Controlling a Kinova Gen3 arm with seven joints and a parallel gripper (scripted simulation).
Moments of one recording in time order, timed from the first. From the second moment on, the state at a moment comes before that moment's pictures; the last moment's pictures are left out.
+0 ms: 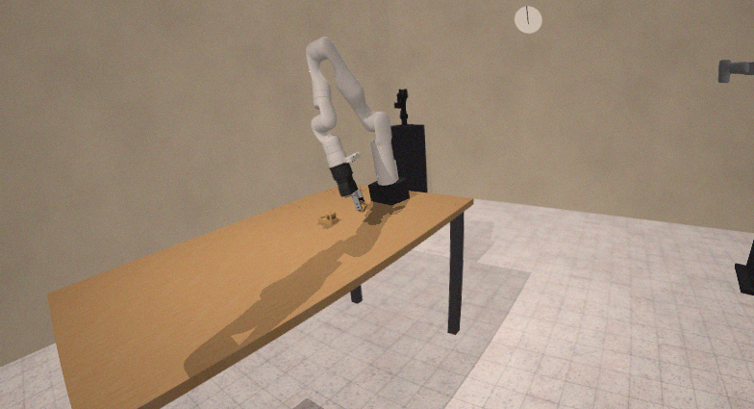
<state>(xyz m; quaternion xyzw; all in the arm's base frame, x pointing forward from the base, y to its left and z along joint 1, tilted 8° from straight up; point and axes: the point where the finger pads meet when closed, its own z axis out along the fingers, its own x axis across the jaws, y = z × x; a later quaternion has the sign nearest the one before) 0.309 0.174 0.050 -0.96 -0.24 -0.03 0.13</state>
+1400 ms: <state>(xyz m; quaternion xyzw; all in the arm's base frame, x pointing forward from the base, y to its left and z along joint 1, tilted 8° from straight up) 0.311 0.171 0.051 -0.92 -0.24 0.01 0.29</state>
